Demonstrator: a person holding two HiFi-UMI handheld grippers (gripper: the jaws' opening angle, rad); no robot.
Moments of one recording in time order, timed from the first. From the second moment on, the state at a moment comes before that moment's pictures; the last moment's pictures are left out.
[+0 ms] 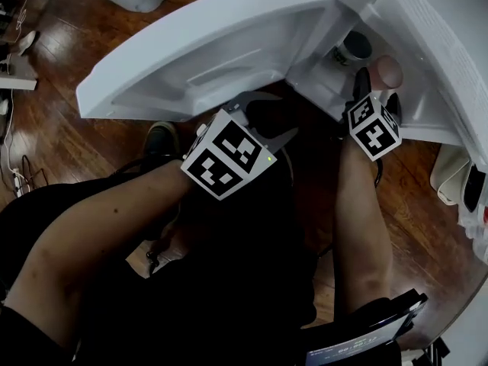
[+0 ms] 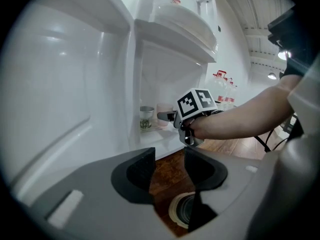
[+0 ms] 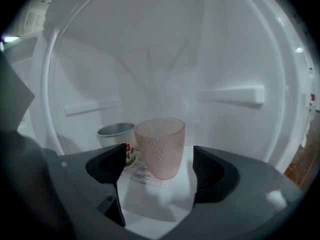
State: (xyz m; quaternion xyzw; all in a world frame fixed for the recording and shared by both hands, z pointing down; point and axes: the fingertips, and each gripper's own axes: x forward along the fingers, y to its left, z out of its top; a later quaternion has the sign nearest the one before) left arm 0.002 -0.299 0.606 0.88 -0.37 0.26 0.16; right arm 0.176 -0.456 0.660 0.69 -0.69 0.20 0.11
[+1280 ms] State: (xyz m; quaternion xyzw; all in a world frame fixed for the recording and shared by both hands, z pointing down) left arm -0.012 -0.298 0.603 0.86 -0.40 0.24 0.18; right arm 0.181 -0.486 0.669 0.69 -0.69 0.17 0.14
